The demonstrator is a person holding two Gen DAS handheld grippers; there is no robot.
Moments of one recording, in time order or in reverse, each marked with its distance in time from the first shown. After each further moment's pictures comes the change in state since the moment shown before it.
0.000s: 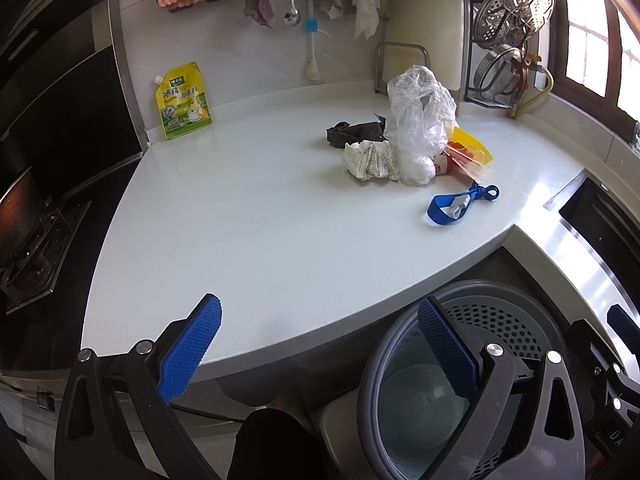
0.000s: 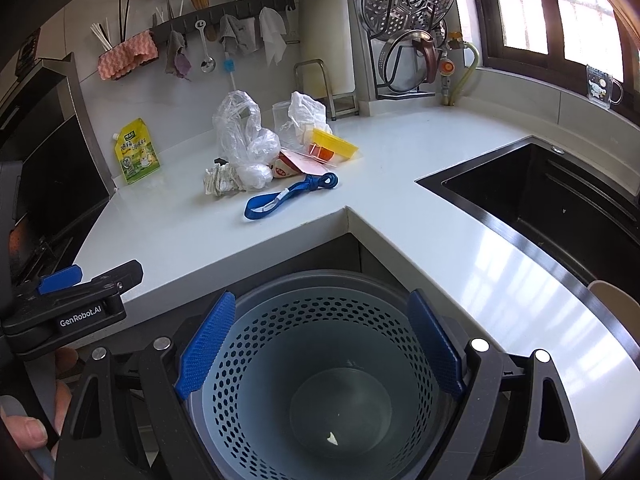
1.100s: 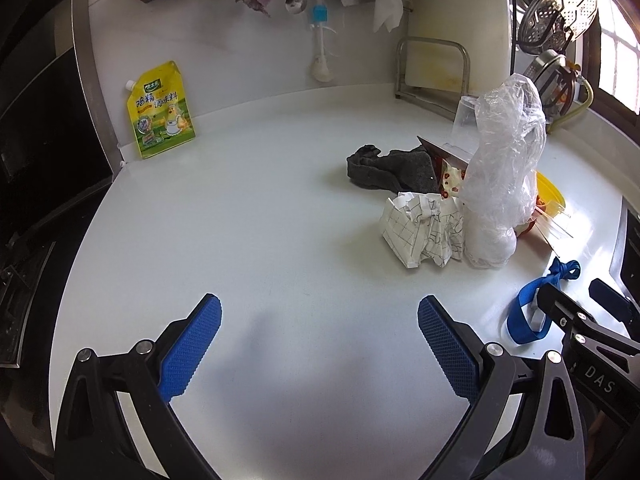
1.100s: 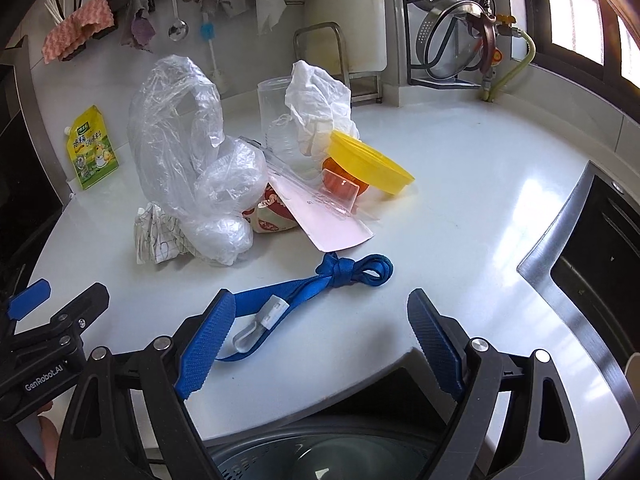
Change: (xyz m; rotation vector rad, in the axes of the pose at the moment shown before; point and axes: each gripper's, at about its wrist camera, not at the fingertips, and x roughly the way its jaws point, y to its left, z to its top) left arm 0.115 0.011 0.077 -0.005 0.000 0.013; right arm 0.166 0.027 0.089 -0.036 0.106 -0.071
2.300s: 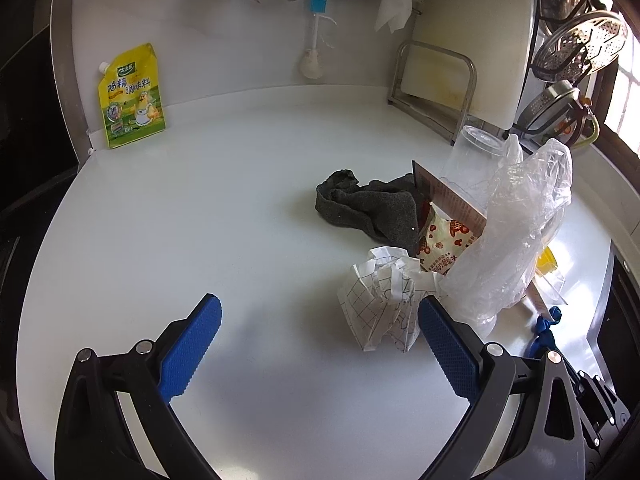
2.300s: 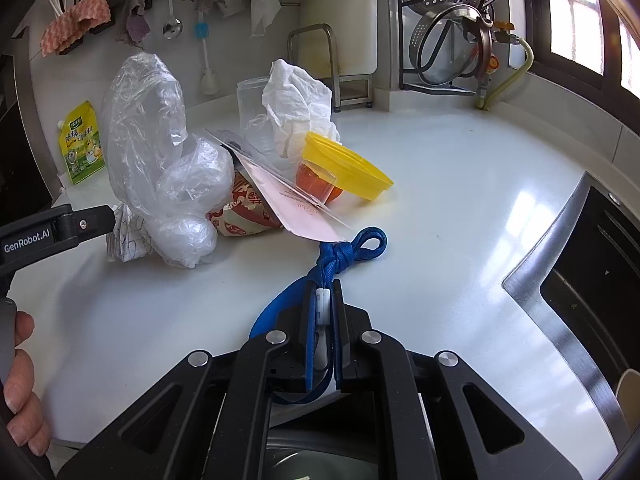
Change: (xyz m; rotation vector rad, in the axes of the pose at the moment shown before) left arm 0.031 -0.018 0.047 -0.091 0.050 -0.092; right arm 0.004 -0.022 0.001 -0.020 -0.028 0.008
